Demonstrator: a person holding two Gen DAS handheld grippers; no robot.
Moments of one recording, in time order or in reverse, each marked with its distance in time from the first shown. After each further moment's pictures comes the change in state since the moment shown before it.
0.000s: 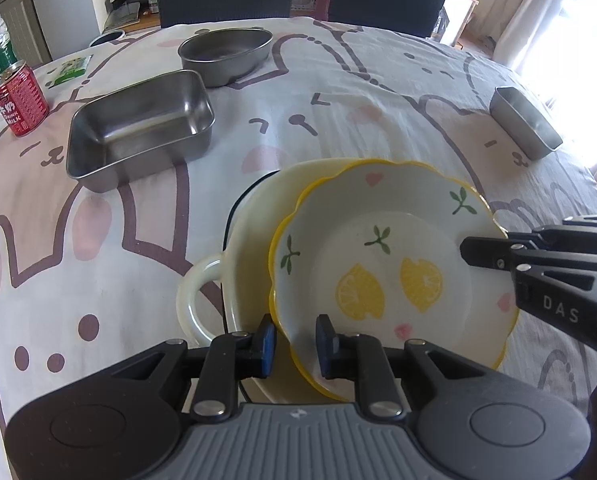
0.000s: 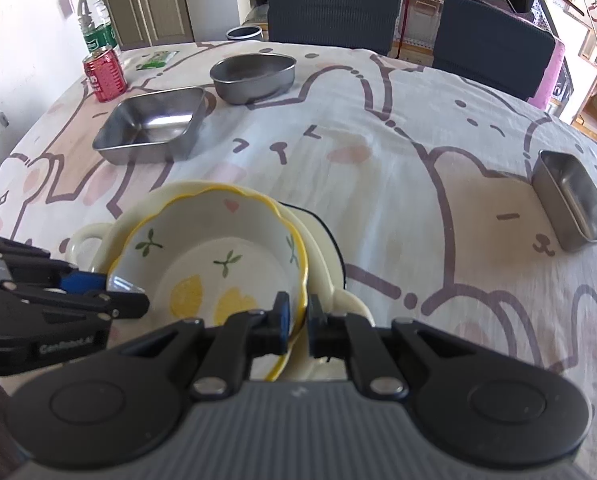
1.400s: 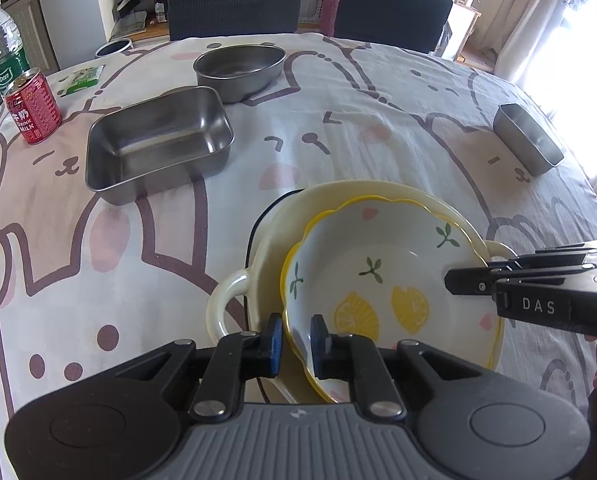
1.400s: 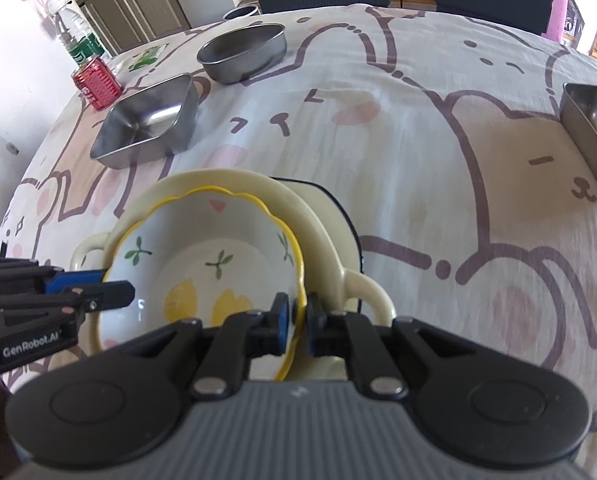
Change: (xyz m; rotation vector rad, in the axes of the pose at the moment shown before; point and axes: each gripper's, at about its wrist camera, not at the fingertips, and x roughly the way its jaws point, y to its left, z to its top) left arm -0.011 0.010 0.003 -0.005 -0.038 0.010; right arm 0.025 -0.018 0.003 0.135 0.094 0.127
